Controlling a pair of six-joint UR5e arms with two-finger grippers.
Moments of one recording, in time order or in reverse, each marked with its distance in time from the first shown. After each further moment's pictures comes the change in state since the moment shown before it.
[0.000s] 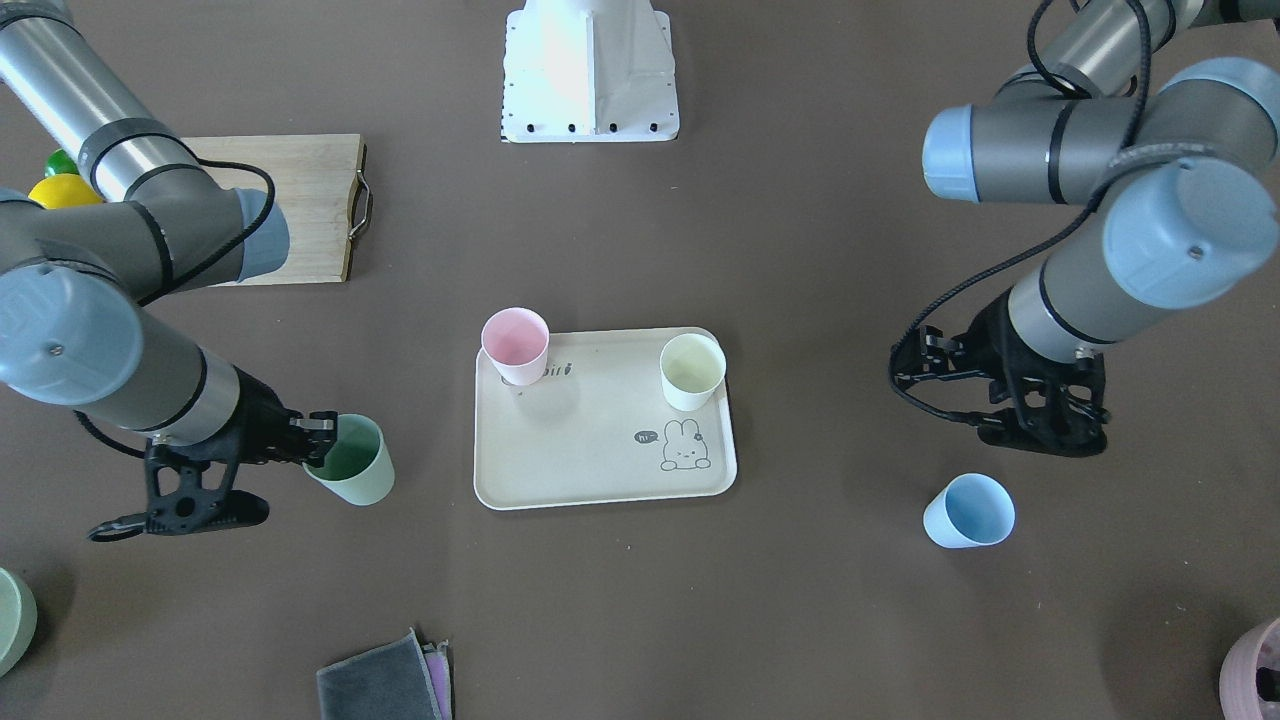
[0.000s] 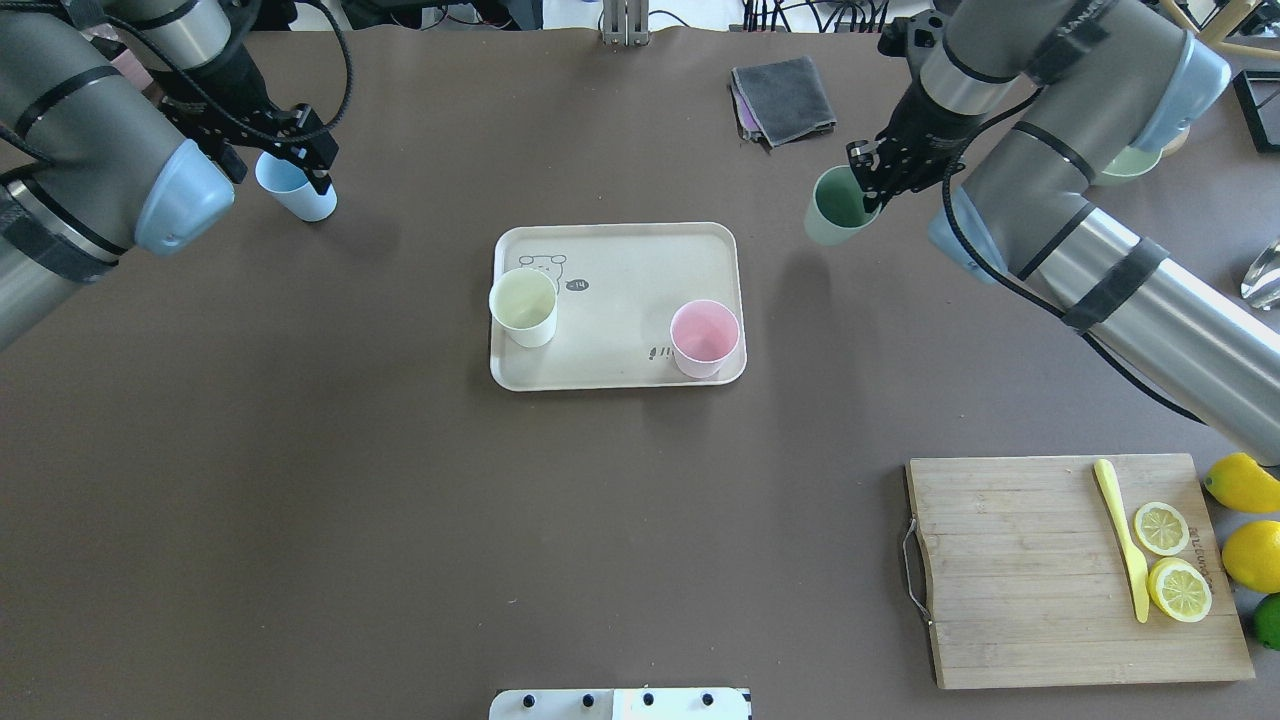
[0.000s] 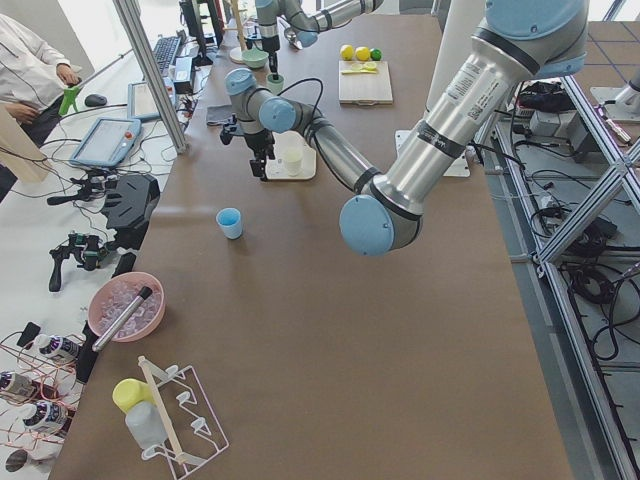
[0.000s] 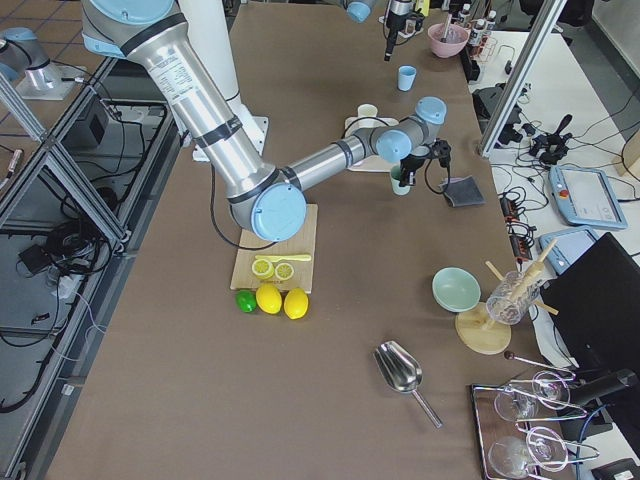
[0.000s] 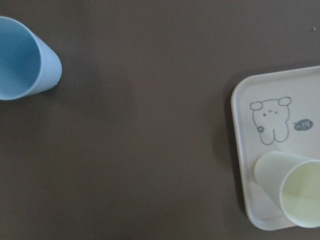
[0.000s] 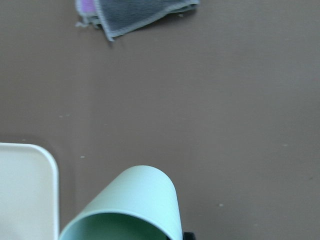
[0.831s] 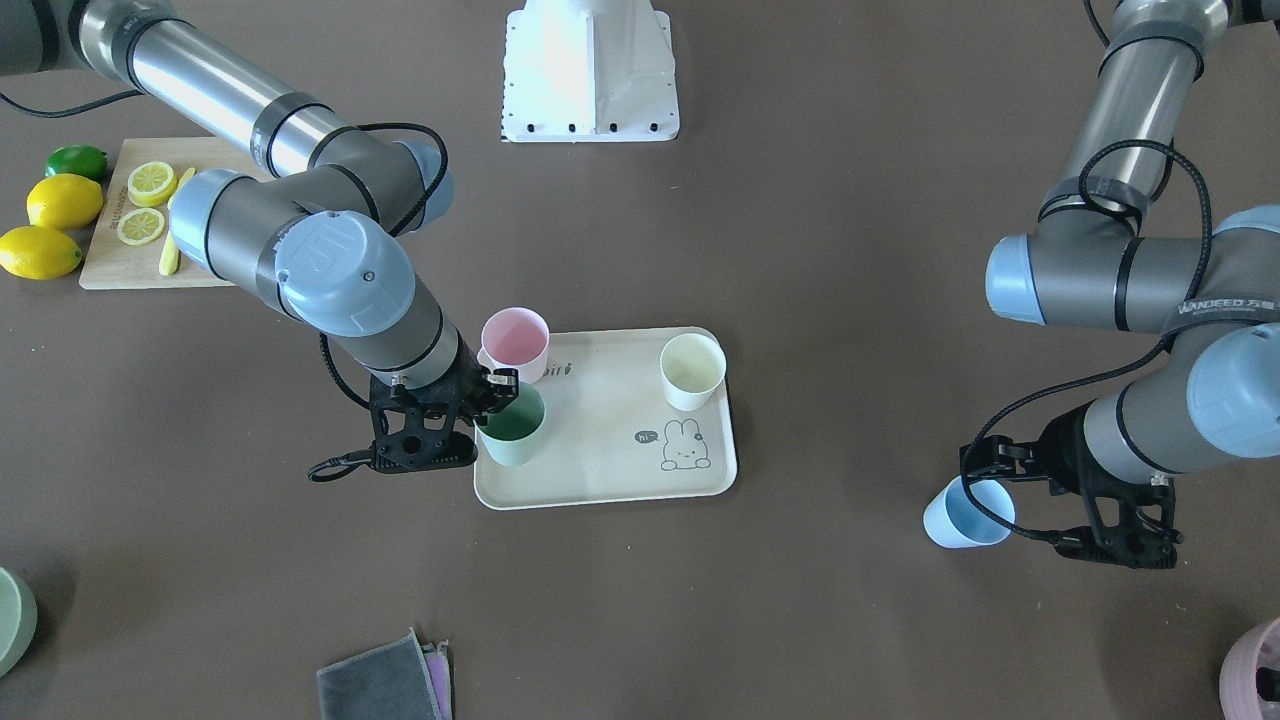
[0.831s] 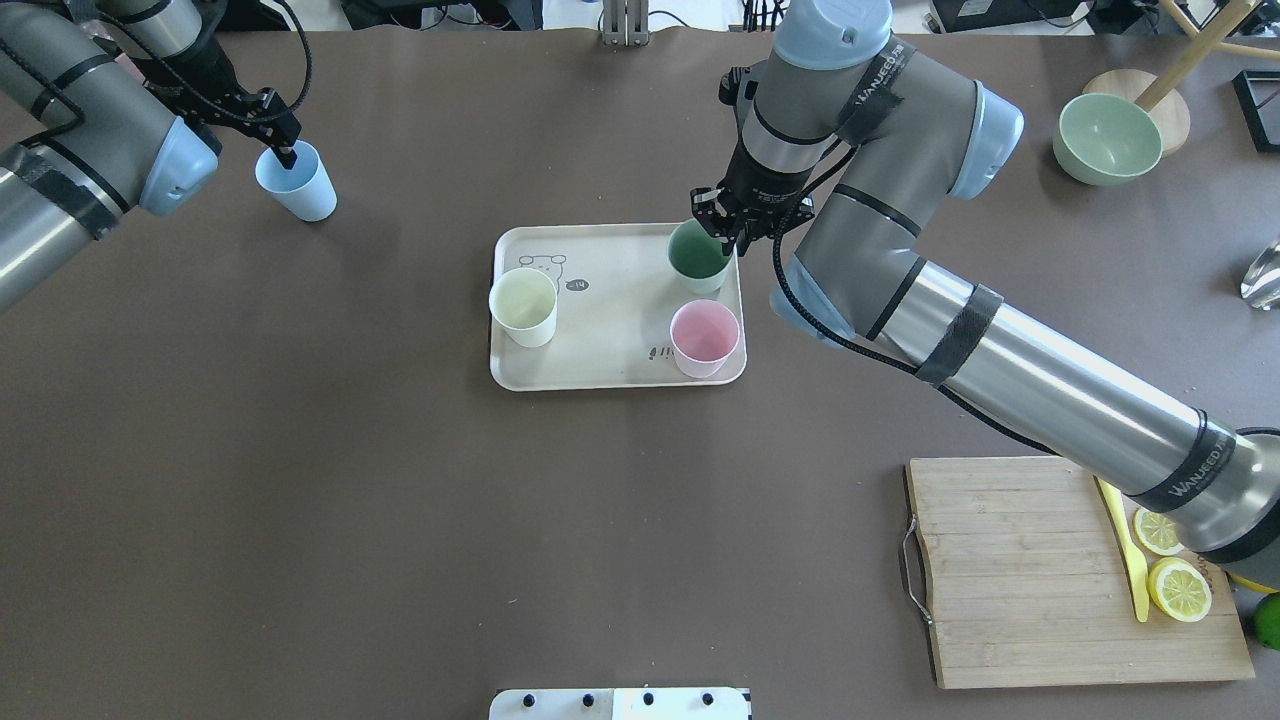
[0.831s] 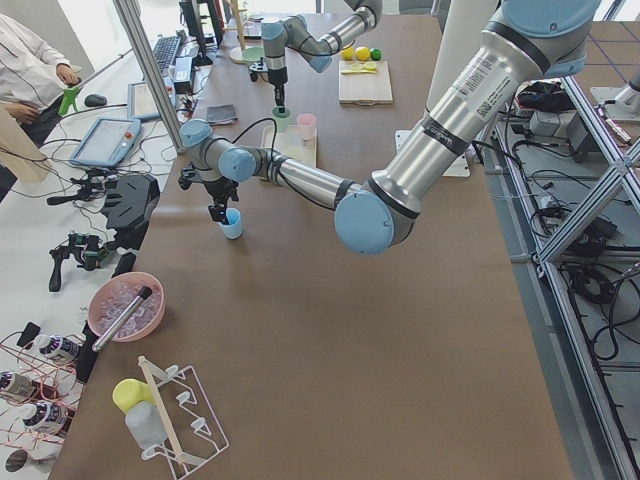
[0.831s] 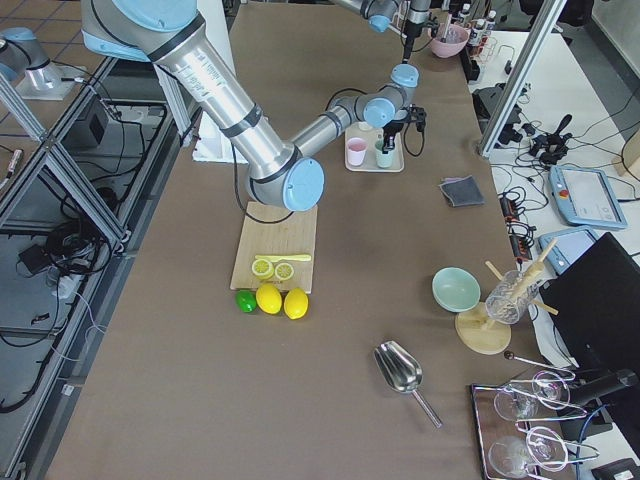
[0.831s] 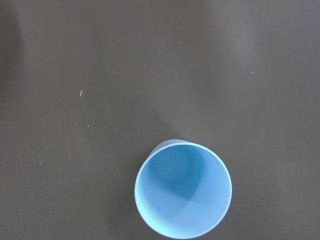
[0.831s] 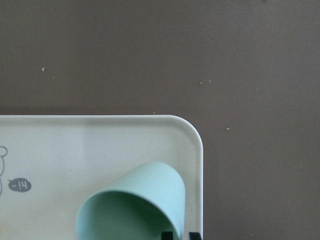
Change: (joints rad) left arm -0.034 -0.048 0.321 -0.247 -0.002 0.025; right arm -0.151 0.132 -0.040 0.003 -0.095 0.182
